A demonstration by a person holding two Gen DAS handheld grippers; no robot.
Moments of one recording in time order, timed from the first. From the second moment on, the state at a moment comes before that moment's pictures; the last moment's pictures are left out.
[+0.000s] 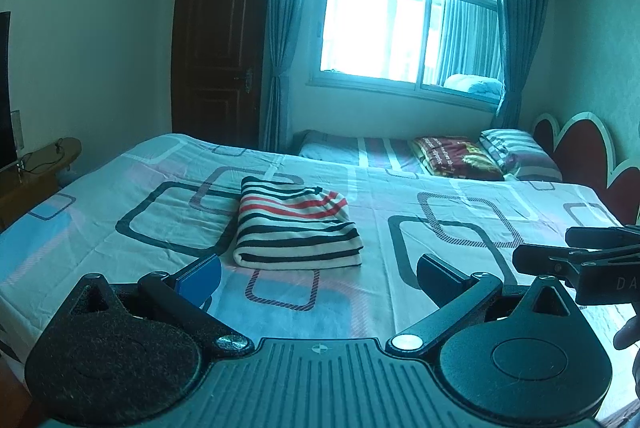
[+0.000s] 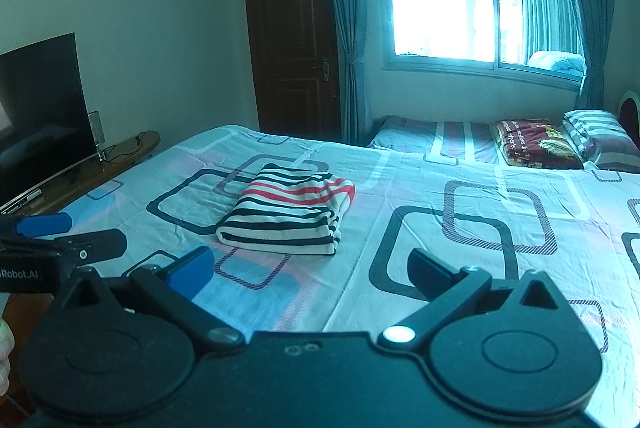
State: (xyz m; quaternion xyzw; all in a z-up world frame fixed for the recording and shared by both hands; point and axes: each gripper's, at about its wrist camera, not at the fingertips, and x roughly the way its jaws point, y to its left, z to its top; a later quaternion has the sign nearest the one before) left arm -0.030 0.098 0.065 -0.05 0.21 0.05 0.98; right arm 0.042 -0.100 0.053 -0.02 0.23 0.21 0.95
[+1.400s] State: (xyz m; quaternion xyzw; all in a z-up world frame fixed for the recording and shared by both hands) left arm -0.023 0.090 0.066 -0.04 0.21 0.05 0.98; right arm 0.046 -0.107 0.058 -0.02 0.23 0.21 0.95
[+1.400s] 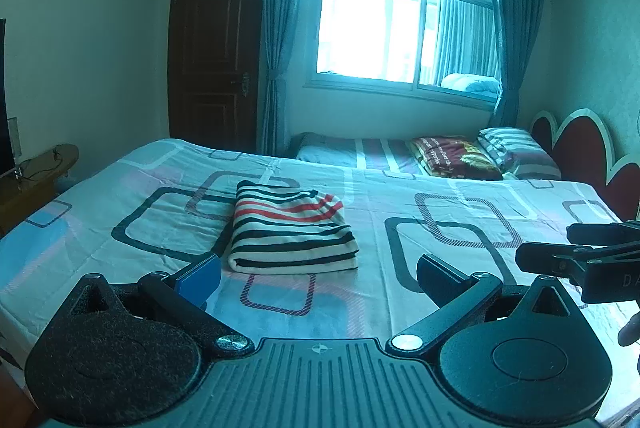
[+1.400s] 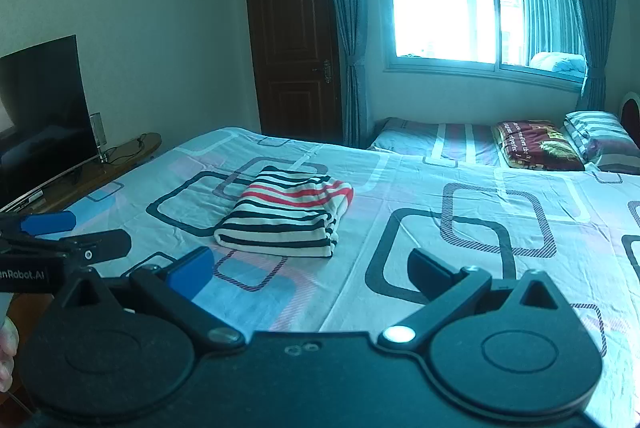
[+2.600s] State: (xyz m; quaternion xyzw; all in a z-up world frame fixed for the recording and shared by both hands) left arm -0.026 0.080 0.073 -0.02 0.18 0.05 0.98; right arm 0.047 -0.118 0.057 -0.03 0.23 0.22 0.95
